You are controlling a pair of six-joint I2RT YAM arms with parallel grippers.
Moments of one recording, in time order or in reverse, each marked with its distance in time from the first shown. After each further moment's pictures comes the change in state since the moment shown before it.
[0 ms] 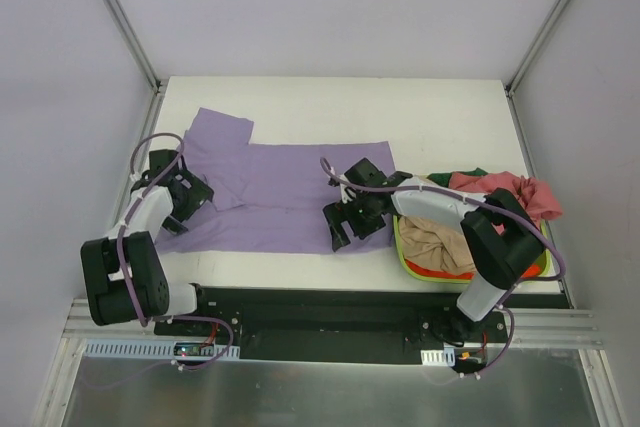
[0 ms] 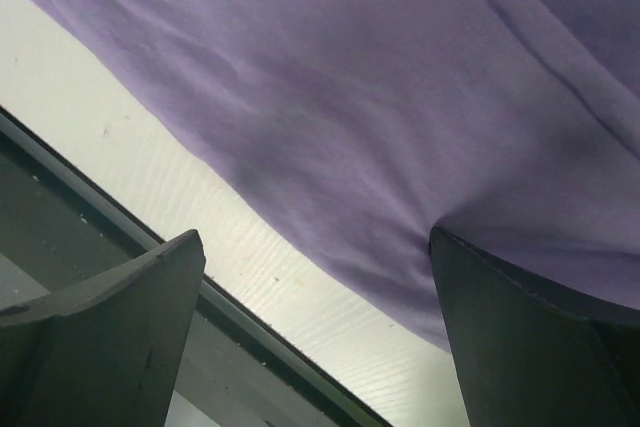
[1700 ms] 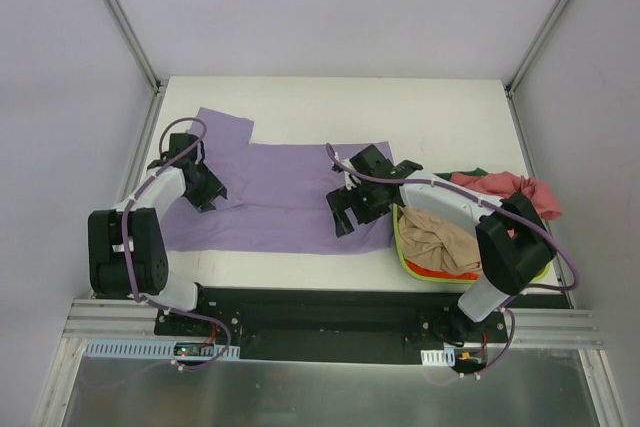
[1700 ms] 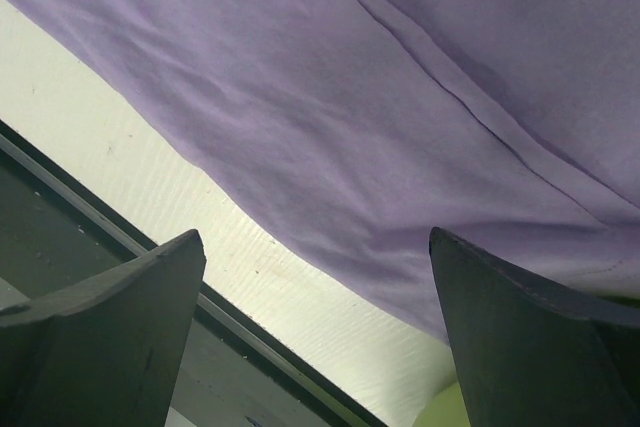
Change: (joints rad) left arm -0.136 0.127 0.140 -0.018 0.133 0.033; right arm -0.024 -0.064 0.073 -0.083 0.066 -0.052
